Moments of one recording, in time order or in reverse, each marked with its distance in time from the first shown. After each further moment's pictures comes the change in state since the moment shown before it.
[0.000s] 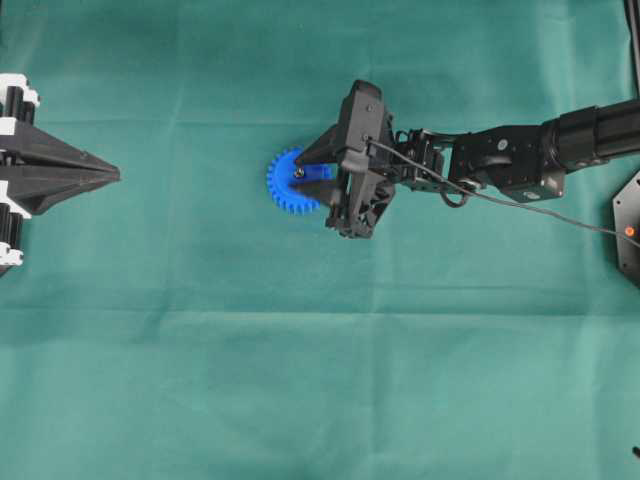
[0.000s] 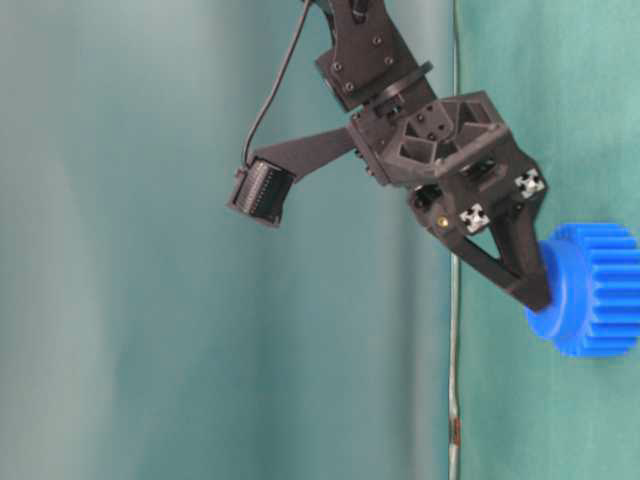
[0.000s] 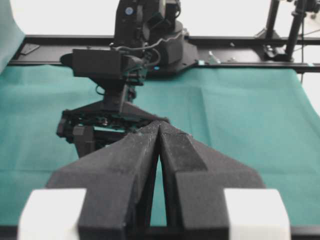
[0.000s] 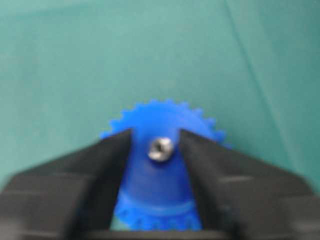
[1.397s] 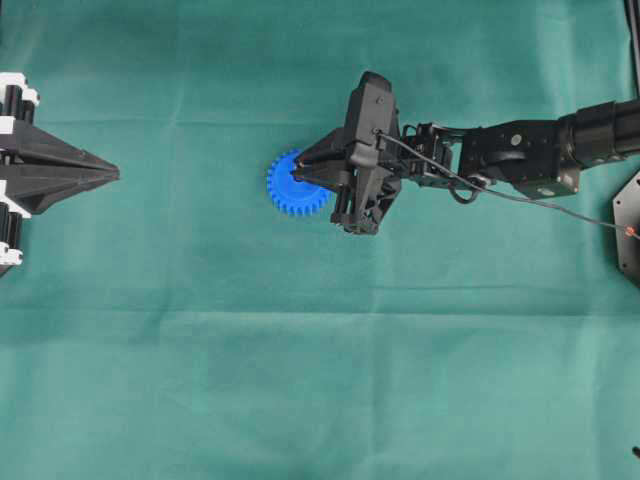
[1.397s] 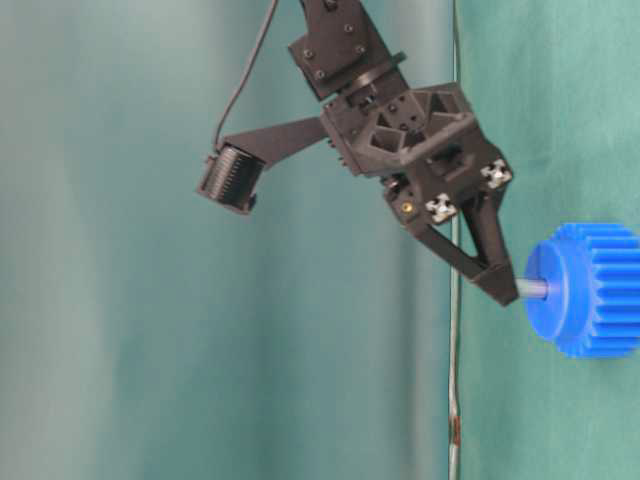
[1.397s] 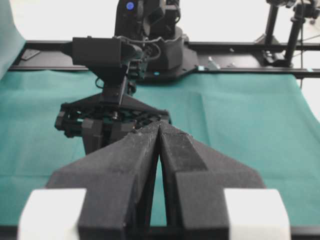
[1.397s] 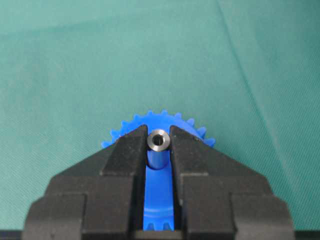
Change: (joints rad) left arm 0.000 0.000 0.000 0.002 -0.015 0.000; right arm -0.005 -0.049 0.017 -0.002 0.008 0.000
